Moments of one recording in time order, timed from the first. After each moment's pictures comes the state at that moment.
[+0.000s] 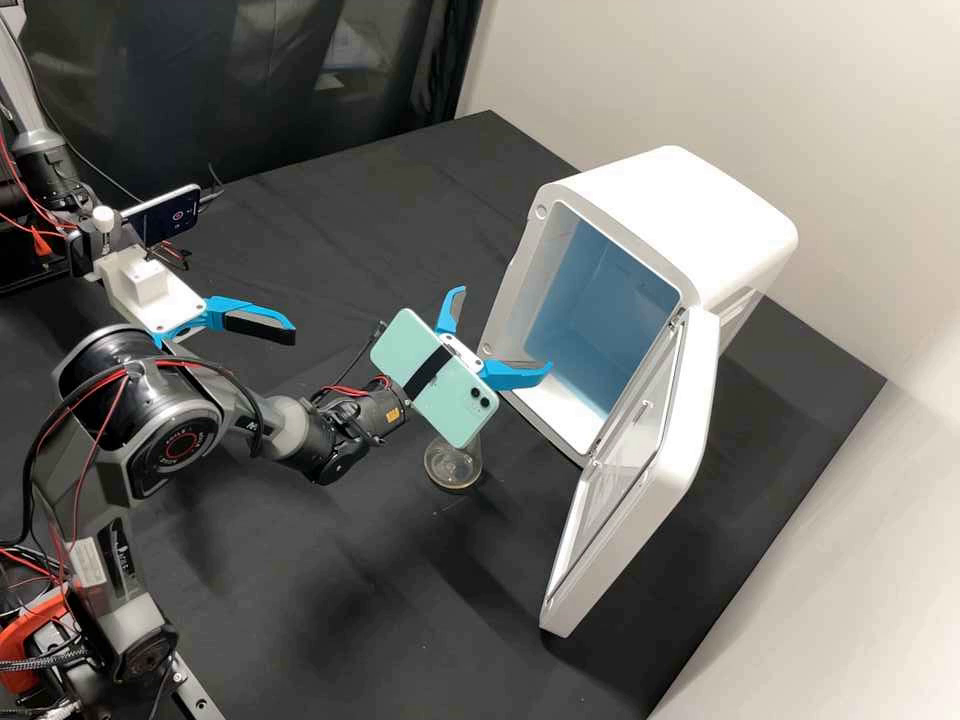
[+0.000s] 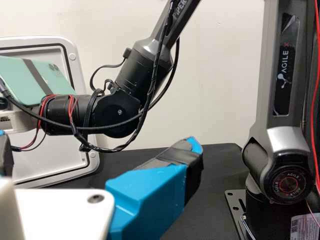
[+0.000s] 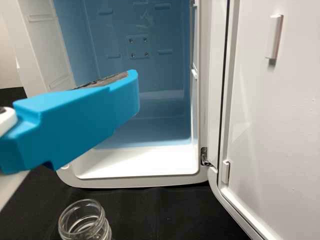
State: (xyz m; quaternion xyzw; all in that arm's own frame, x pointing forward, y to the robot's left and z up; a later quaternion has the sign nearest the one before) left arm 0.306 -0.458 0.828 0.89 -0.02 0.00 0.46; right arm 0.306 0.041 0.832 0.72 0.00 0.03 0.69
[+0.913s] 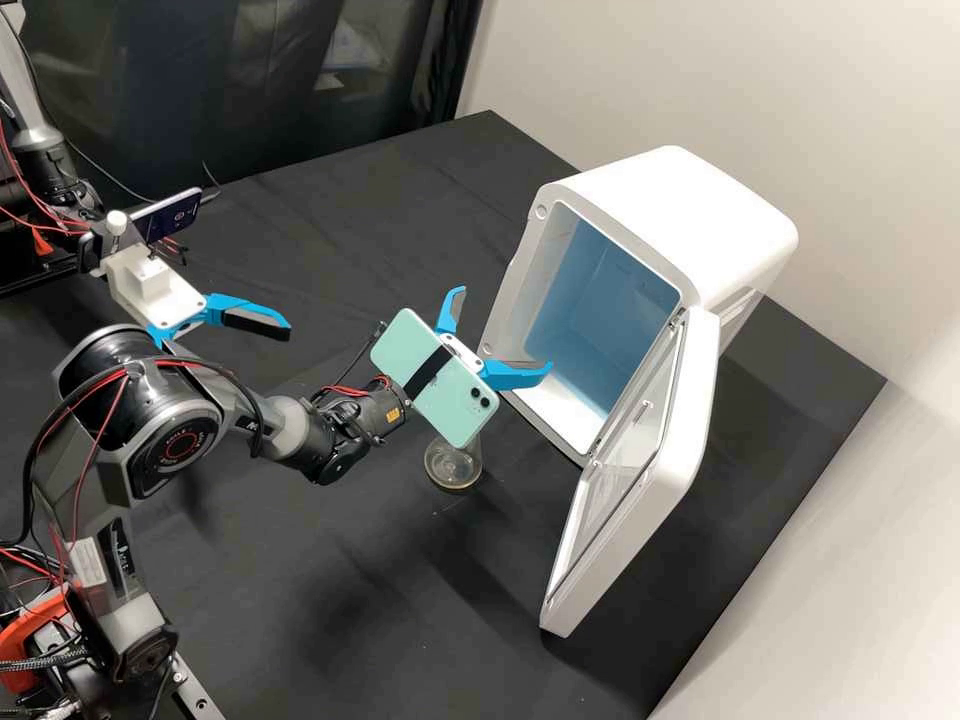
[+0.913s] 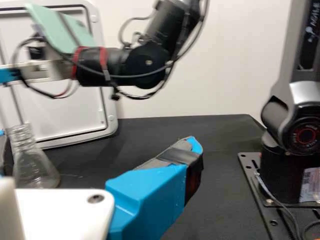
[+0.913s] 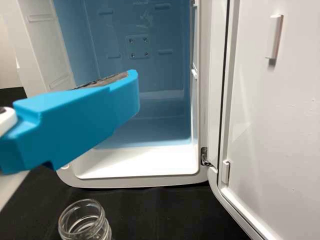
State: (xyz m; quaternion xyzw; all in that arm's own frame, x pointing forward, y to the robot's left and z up) left arm 0.259 -0.418 0.827 0.88 0.03 0.02 0.47; right arm 0.306 0.041 0.832 0.72 0.00 0.03 0.69
